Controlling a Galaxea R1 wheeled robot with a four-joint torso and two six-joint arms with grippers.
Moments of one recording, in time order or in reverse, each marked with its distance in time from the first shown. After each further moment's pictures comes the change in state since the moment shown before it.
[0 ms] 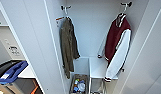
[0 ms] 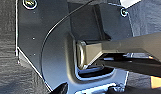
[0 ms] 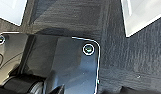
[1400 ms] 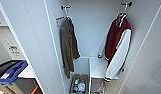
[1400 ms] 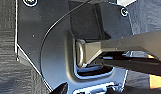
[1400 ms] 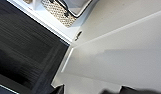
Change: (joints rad) left arm 0.006 0.001 0.001 -0.015 0.000 -0.004; right arm 0.355 0.197 -0.128 -0.482 -0.565 0.002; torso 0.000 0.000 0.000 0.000
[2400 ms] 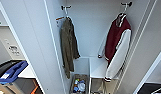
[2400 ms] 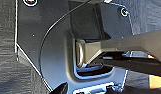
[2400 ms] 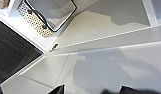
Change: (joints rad) left arm 0.000 0.002 0.000 -0.003 0.000 0.000; right arm 0.111 0.160 -0.041 -0.120 -0.394 -0.050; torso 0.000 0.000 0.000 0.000
